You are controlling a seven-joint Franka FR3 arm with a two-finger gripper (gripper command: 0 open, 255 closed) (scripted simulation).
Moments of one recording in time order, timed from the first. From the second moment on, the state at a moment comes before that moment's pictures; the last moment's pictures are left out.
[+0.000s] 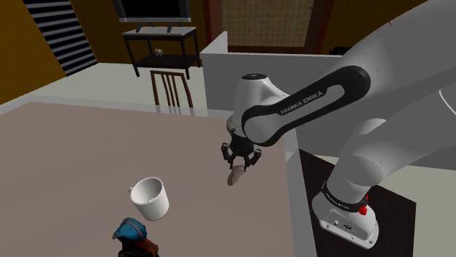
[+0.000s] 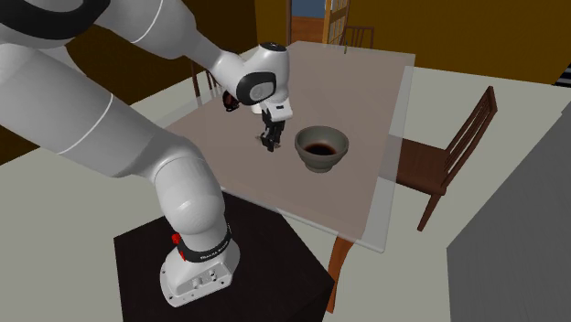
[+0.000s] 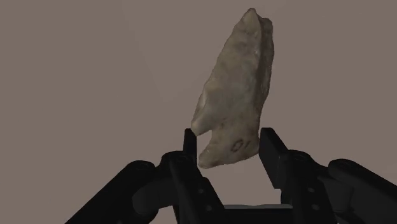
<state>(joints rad) -0.03 -0.52 0.56 -2.80 0.53 2.38 1.12</state>
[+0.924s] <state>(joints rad) -0.04 -0.66 0.49 -2.70 0.48 2.14 1.15</state>
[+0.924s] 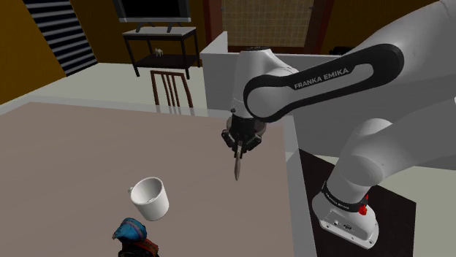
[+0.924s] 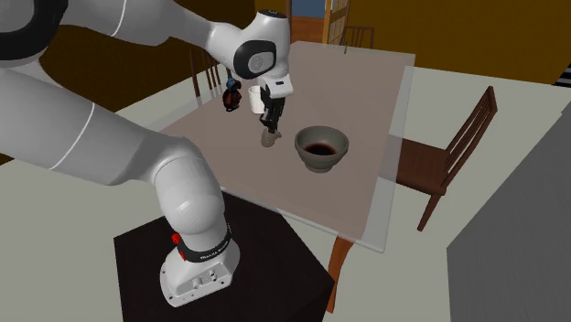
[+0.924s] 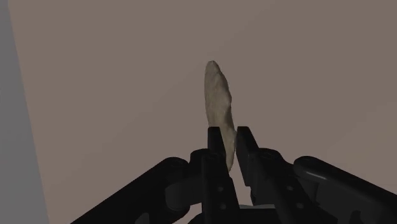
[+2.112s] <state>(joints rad) -0.05 -0.73 0.42 -2.54 0.41 1.90 1.18</state>
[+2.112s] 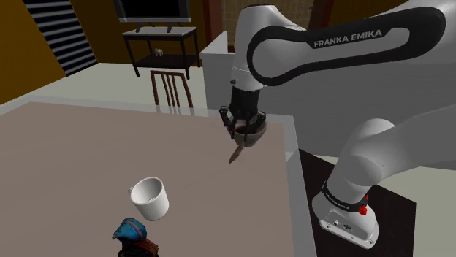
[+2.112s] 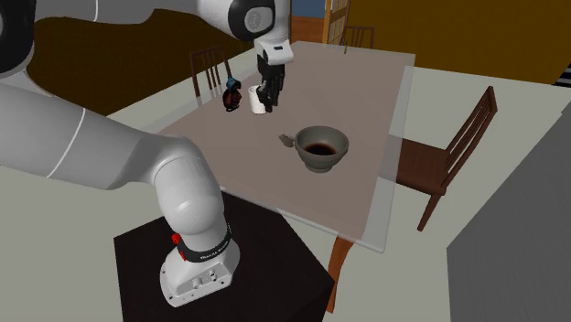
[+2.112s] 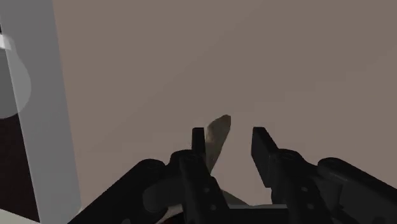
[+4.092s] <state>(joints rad) -0.08 -0.74 0.62 -2.76 0.44 2.31 1.28</state>
